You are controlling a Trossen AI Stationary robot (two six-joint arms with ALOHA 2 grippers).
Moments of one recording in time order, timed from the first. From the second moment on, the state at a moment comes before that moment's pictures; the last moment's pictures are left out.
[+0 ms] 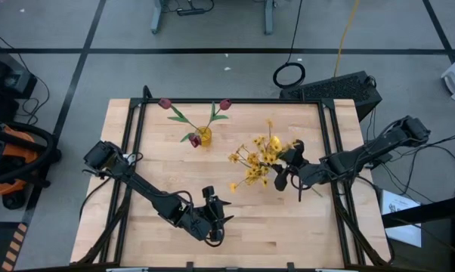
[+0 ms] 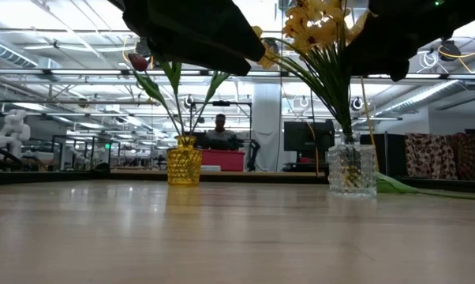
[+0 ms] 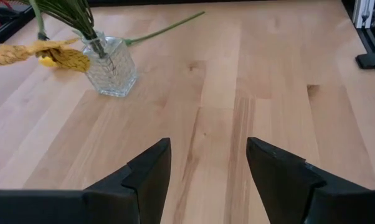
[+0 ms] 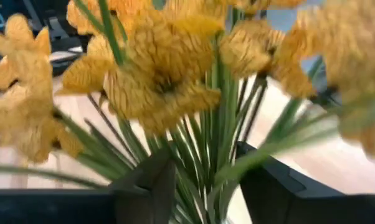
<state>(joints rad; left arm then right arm) -0.57 1.84 1.16 -0.01 -0.66 -0.39 0.38 1.05 0.57 -0.04 0.80 0.50</state>
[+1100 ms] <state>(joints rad) -0.58 1.84 1.16 -0.01 -0.64 -0.44 0.59 1.05 0.81 -1.09 0.52 1.21</state>
